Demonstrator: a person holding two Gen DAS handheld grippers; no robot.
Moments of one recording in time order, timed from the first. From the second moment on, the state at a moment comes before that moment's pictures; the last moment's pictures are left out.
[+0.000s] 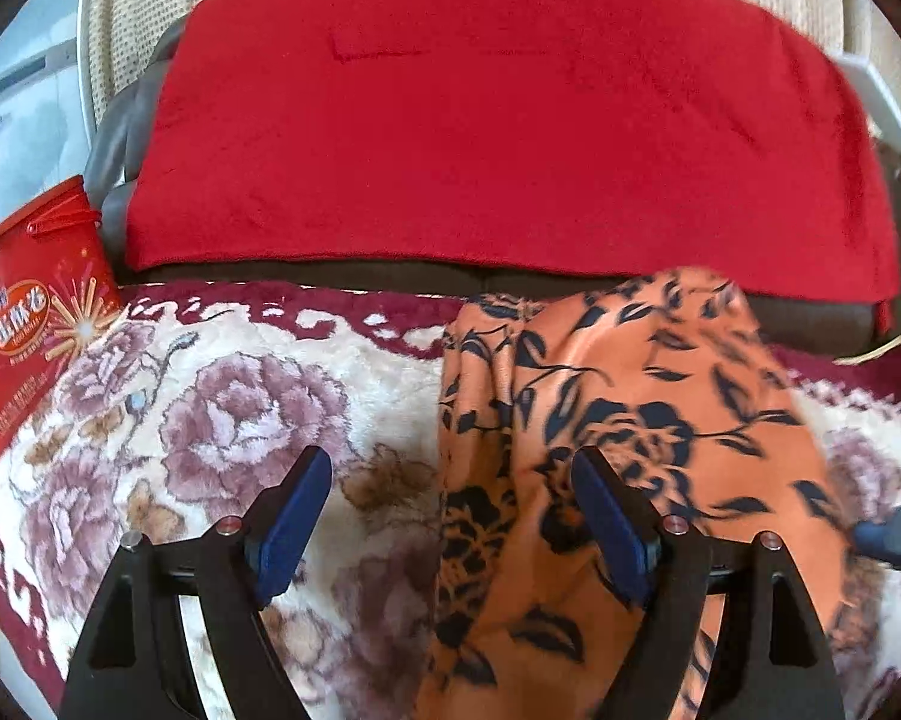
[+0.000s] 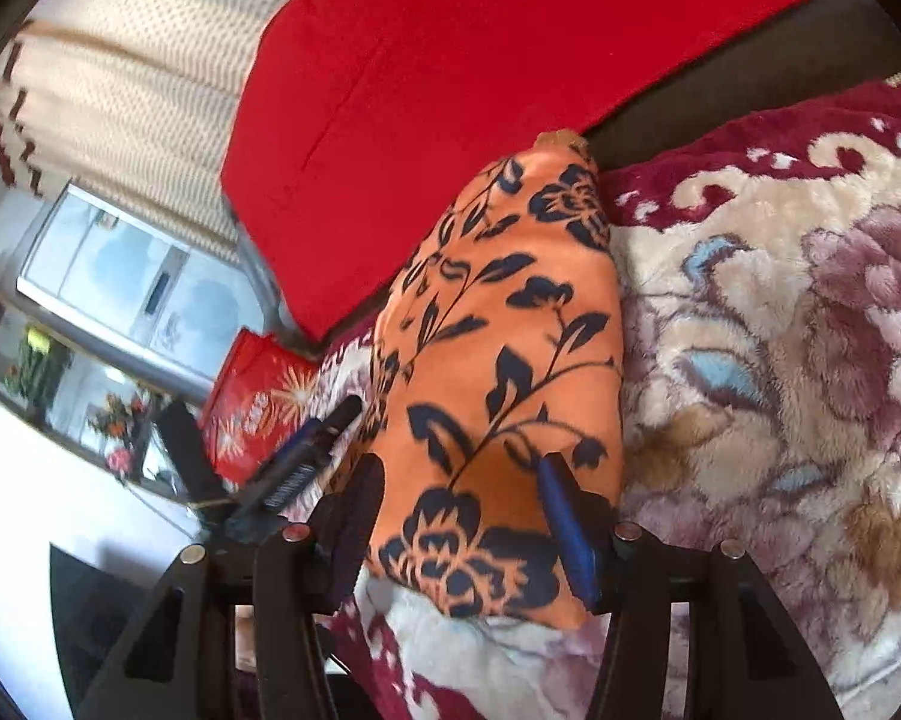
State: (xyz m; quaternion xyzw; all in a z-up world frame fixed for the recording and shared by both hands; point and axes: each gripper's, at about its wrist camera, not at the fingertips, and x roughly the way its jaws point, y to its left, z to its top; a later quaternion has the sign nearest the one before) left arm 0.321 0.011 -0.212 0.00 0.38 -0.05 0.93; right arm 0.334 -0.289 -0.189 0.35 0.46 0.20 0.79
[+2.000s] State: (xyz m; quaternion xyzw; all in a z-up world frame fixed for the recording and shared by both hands) left arm 0.339 0.064 -0.234 -0.18 0.42 -0.17 0.87; right arm 0.356 -0.285 -0.189 0.37 0.43 0.22 0.80
